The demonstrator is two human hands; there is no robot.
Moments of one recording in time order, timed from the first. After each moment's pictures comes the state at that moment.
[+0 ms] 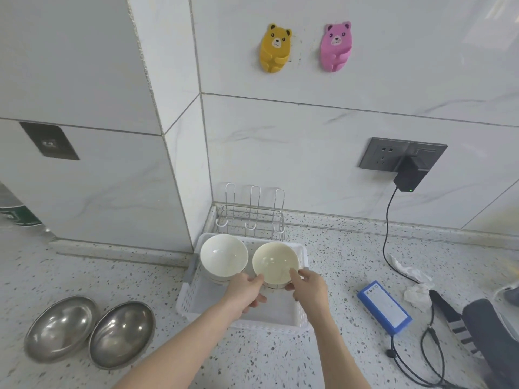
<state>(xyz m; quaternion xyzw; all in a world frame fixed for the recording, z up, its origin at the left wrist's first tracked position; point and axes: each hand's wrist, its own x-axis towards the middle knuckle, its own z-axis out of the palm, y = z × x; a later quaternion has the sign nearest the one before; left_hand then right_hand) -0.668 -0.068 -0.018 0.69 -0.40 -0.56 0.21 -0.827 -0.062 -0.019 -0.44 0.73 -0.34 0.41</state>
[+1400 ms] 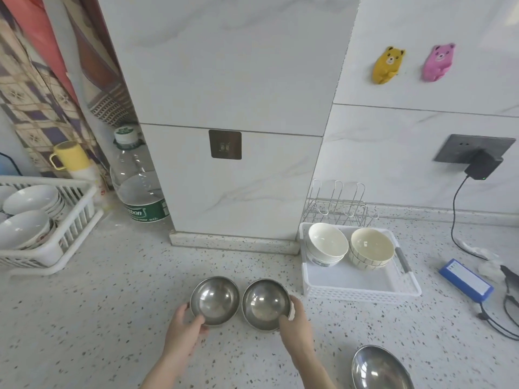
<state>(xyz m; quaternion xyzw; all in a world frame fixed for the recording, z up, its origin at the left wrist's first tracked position) -0.286 0.085 -0.054 0.76 -0.28 -0.47 0.33 -0.514 0.083 -0.033 -0.40 0.74 -0.27 0.48</state>
